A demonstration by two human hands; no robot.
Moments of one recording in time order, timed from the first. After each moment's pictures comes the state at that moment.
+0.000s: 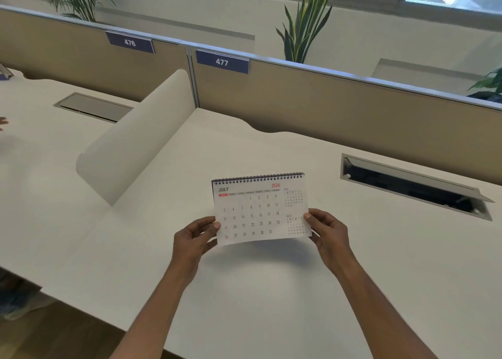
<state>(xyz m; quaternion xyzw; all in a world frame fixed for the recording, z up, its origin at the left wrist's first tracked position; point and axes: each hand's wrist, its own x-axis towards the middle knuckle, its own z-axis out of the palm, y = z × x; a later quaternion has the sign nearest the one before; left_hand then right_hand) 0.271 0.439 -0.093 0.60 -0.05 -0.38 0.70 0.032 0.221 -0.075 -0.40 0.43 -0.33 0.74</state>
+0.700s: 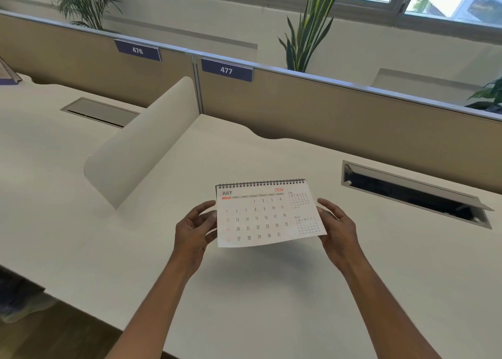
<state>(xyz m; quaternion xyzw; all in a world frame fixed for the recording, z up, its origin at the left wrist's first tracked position) 0.282 0.428 -0.066 0.53 -0.09 -0.37 0.76 0.034 0.213 -0.042 -0.39 0.40 -0.36 0.75</state>
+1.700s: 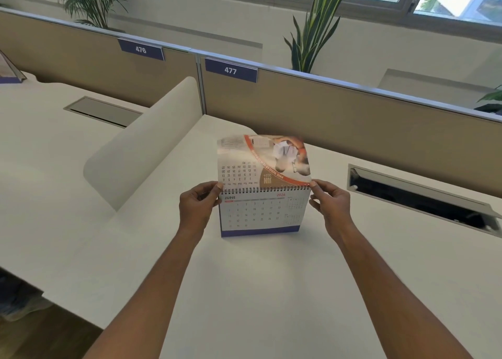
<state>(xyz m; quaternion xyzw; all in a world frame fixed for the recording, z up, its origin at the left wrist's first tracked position) 0.321 0.370 -0.041 0.64 -0.14 -0.24 0.71 0.099 0.170 -0.020 -0.52 0.46 -0.35 0.63</state>
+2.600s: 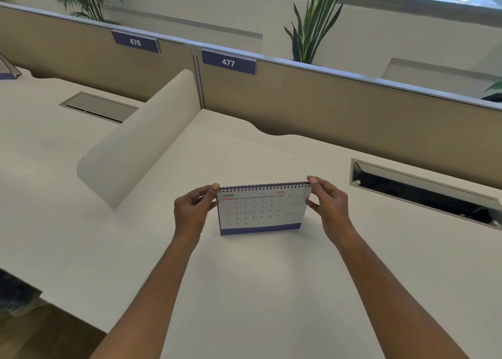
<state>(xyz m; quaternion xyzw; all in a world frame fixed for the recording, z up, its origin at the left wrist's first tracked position) 0.322 0.374 -0.059 0.62 -0.11 -0.24 0.73 0.101 0.171 -0.034 -0.50 0.44 -0.35 0.66</state>
